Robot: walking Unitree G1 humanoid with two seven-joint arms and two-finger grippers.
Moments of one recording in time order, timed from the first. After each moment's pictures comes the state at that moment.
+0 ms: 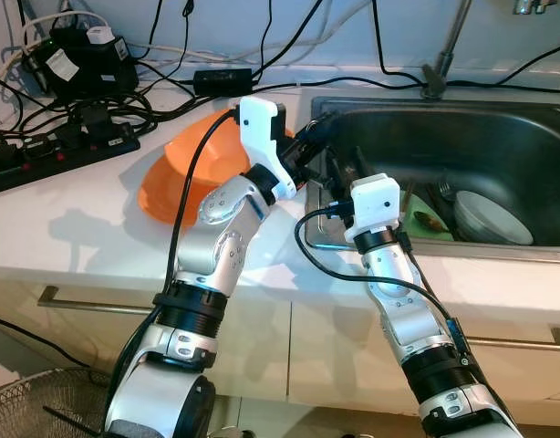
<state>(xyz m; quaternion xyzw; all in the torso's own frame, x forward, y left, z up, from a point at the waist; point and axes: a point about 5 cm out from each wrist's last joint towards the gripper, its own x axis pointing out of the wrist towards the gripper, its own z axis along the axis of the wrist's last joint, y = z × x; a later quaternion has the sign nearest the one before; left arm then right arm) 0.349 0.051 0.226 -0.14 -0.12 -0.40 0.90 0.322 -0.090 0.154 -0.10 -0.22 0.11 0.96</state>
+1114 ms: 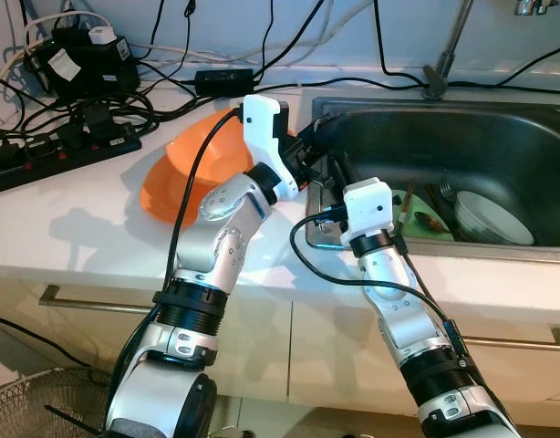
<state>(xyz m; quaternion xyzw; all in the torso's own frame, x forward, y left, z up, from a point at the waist) 0.347 0.048 0.227 -0.16 -0.10 -0.42 0.89 0.320 -0.086 0.150 -0.12 -0.22 0.11 0.96</state>
